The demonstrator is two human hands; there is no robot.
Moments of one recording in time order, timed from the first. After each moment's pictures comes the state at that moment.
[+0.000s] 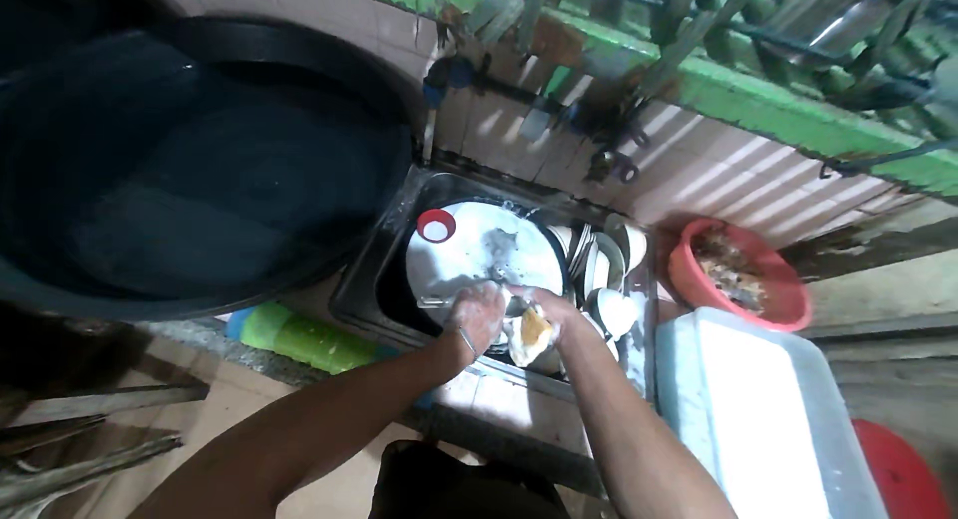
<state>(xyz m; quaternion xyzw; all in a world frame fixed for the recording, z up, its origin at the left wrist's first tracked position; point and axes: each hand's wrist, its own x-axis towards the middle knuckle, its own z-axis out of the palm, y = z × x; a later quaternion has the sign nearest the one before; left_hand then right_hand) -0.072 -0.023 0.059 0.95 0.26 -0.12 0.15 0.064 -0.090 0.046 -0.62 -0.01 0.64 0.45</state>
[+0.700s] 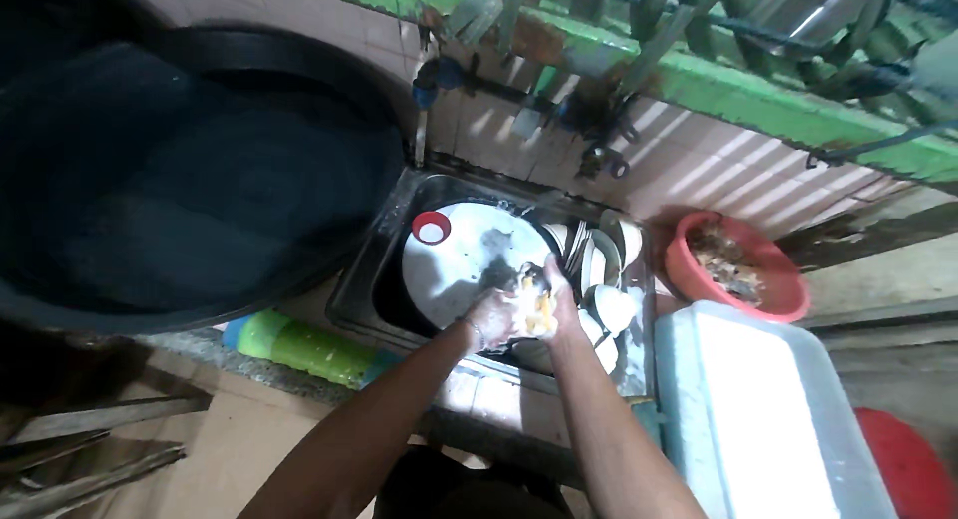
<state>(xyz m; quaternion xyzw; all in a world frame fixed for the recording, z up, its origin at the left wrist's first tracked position) -0.059 -0.016 0.060 0.67 0.32 -0.08 0.66 0.059 -0.094 0.036 -0.51 -0.03 0.46 0.73</state>
